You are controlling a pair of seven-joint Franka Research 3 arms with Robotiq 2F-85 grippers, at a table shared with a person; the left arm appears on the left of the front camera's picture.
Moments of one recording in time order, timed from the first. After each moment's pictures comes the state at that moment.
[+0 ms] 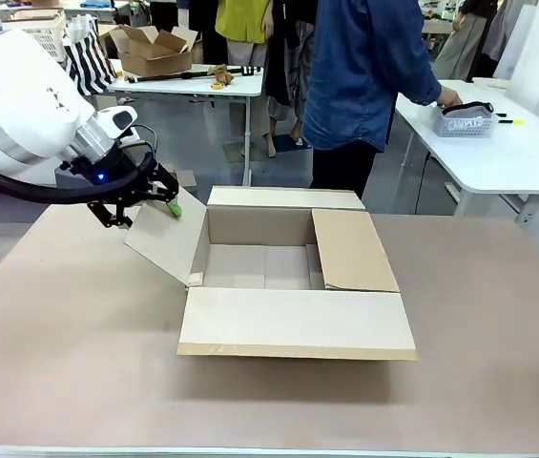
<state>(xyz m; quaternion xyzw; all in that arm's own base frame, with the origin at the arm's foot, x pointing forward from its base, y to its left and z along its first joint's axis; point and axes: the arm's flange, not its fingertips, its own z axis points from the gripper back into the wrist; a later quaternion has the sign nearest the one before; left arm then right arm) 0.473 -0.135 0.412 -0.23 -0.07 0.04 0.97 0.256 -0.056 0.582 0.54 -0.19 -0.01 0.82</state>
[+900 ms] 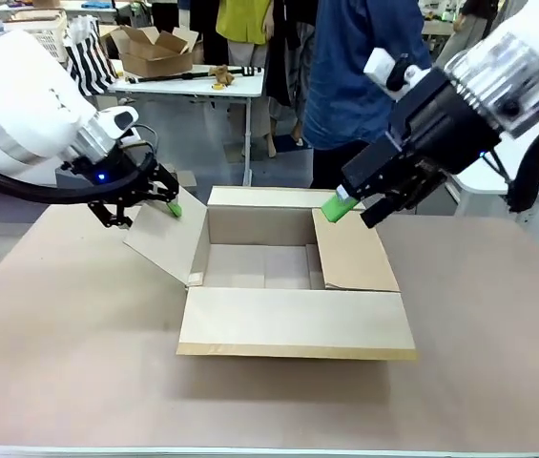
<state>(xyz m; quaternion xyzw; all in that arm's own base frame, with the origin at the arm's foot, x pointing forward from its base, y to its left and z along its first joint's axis) 0.473 -0.135 0.413 -0.23 -0.07 0.04 0.97 0.267 0.225 0.556 0.30 -0.10 0.25 0.91</state>
